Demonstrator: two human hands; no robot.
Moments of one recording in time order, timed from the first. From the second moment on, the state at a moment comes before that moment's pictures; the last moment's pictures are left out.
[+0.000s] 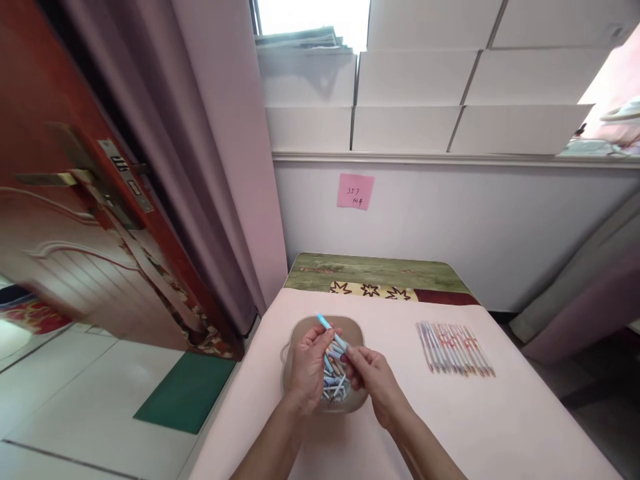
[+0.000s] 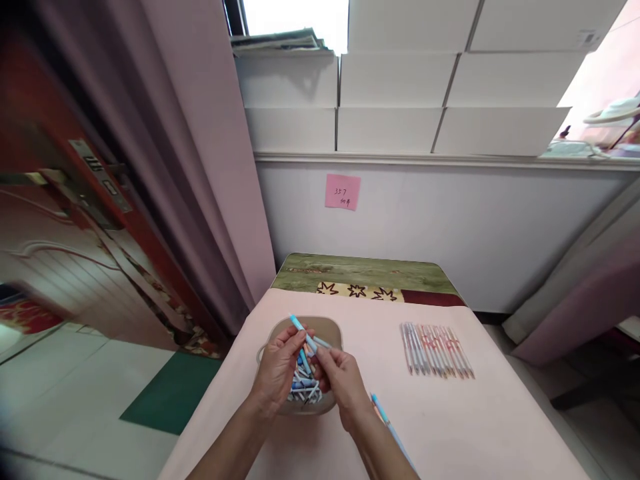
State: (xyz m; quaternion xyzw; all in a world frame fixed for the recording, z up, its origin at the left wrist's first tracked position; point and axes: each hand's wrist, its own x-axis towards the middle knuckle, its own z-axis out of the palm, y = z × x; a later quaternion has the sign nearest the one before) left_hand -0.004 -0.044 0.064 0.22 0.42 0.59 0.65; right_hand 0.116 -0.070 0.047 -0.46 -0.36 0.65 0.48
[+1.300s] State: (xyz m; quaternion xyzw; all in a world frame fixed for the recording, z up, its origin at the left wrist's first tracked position) left_hand -0.041 -0.056 0.043 0.57 0.57 0.50 0.31; right_hand 0.137 -0.078 0.054 -0.61 -0.59 0.27 0.46
